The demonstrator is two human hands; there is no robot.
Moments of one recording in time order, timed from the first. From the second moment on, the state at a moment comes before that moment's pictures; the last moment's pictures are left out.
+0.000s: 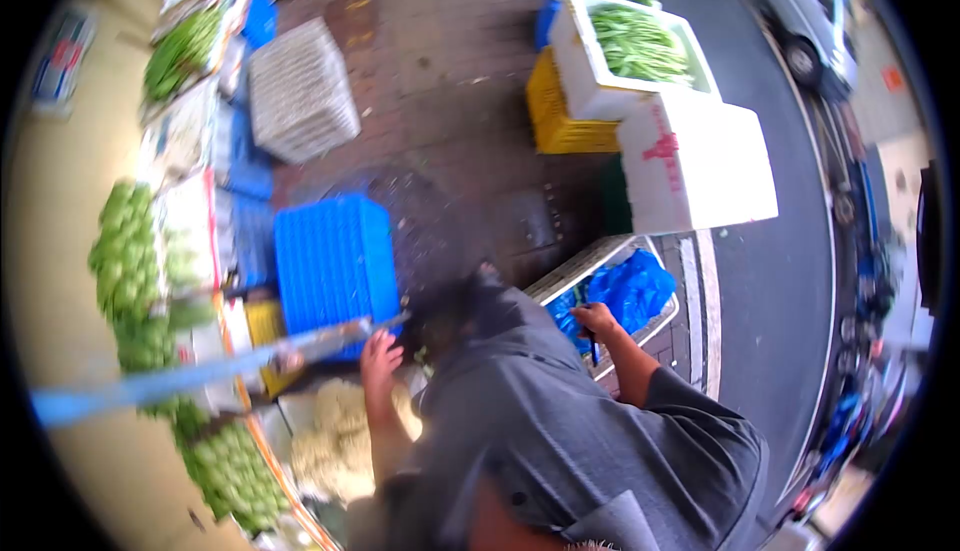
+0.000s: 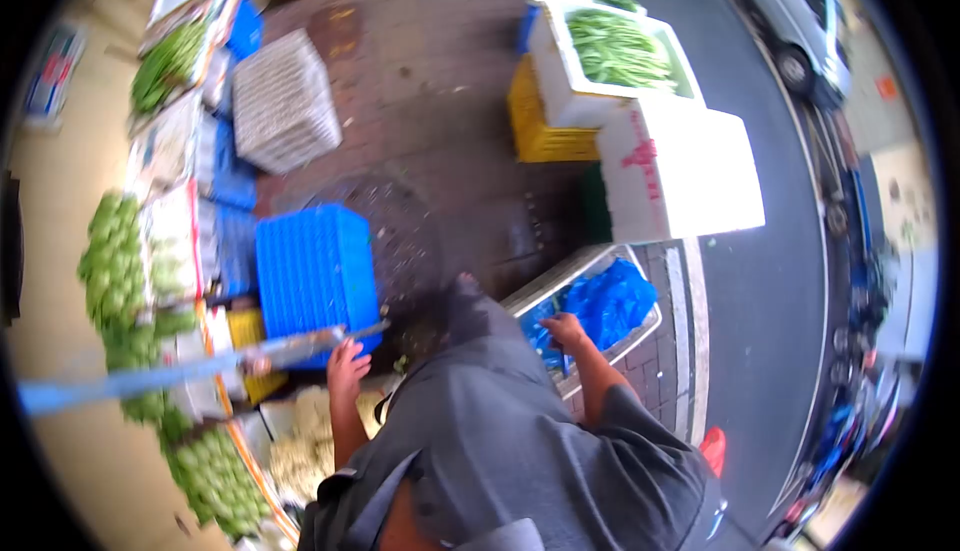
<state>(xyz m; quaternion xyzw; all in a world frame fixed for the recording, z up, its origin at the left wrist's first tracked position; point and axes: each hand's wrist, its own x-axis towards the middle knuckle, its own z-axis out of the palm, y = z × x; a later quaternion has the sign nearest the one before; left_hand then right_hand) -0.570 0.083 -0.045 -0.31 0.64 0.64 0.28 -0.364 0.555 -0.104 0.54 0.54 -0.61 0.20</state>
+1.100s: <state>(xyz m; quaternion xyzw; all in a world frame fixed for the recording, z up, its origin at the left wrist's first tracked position) -1.006 0.467 -0.094 -0.14 0.75 0.41 0.50 -0.698 0.975 -0.131 0.67 0.70 -0.24 -0.10</state>
